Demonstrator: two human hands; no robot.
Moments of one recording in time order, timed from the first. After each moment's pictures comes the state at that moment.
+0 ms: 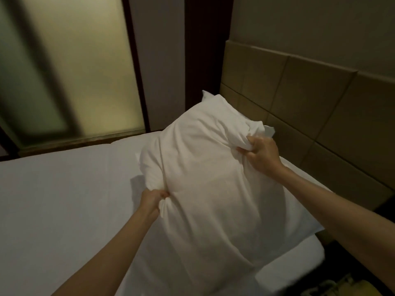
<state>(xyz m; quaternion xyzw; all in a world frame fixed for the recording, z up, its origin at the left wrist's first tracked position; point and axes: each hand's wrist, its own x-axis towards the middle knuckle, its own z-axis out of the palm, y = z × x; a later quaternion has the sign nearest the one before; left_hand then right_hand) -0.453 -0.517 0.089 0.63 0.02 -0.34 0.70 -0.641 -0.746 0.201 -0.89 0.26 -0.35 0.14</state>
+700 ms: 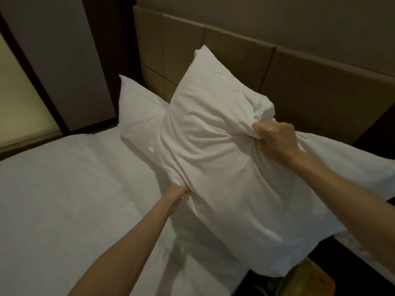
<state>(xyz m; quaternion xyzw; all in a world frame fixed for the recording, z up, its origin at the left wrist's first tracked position) -0.572 -0.825 0.036 0.66 -0.20 -0.56 0.47 -0.794 -0.950 0.209 -0.89 0.30 -0.28 -0.21</state>
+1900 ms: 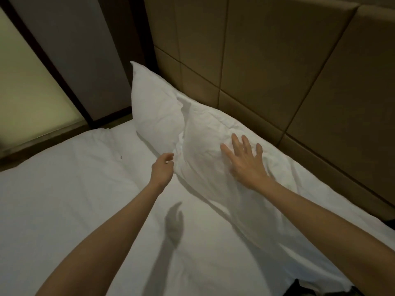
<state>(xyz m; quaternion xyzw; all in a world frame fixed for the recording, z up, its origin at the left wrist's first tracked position) -0.444 -0.928 0.034 0.80 -0.29 -0.30 0.42 -0.669 -1.058 0.028 -0.92 0.40 -0.02 -0.04</state>
